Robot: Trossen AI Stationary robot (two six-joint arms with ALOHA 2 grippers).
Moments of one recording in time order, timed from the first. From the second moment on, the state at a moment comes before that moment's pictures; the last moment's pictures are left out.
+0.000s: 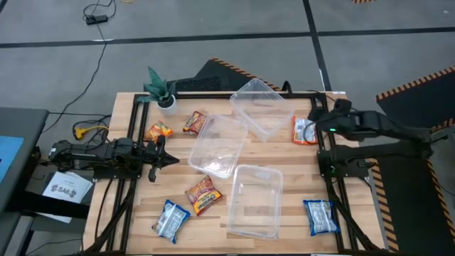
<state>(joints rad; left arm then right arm) -0.06 0.06 0.02 -0.01 -0.01 -0.17 -0.19 0.73 0.92 -1.28 0.78 1.53</state>
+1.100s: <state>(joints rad) -0.06 0.06 0.02 -0.01 -0.01 -0.17 -1.14 1.25 0.60 -0.74 0.02 1.04</state>
